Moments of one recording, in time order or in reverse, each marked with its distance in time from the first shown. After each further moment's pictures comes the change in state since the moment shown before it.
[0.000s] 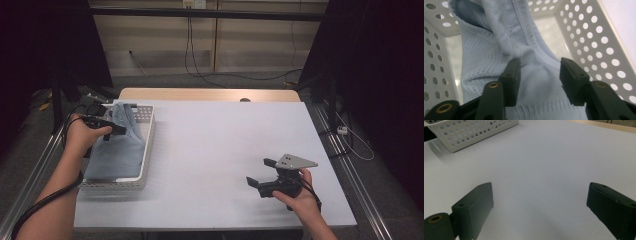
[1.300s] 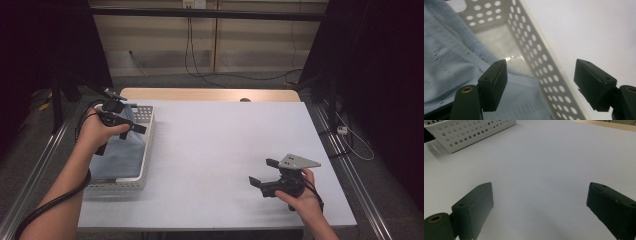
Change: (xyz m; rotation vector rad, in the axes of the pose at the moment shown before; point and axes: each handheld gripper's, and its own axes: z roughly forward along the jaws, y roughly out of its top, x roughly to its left) left arm -0.058 0.017 -0.002 0.028 -0.131 0.118; right arm -0.005 -0.003 -0.004 -0.003 -0.006 0.015
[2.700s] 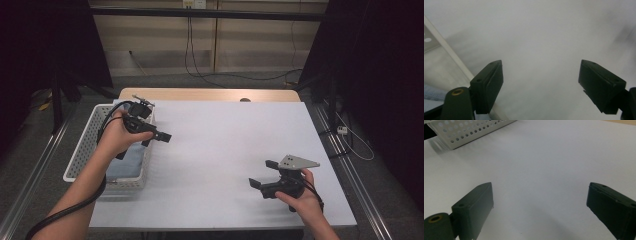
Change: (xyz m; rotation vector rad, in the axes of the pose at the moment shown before) left arm -0.072 0.007 0.016 0.009 -0.112 0.199; right arm -0.001 -0.003 0.001 0.022 0.018 0.004
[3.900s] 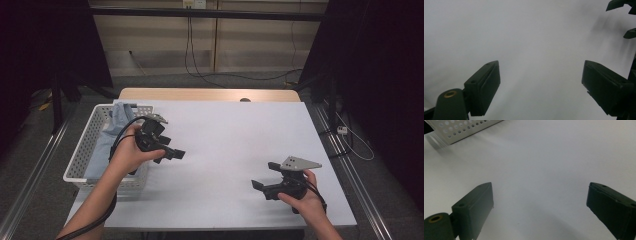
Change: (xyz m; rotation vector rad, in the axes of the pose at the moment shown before) left arm -0.042 -0.023 0.022 -0.060 -0.098 0.101; right arm -0.004 -0.005 -0.005 0.029 -0.008 0.006
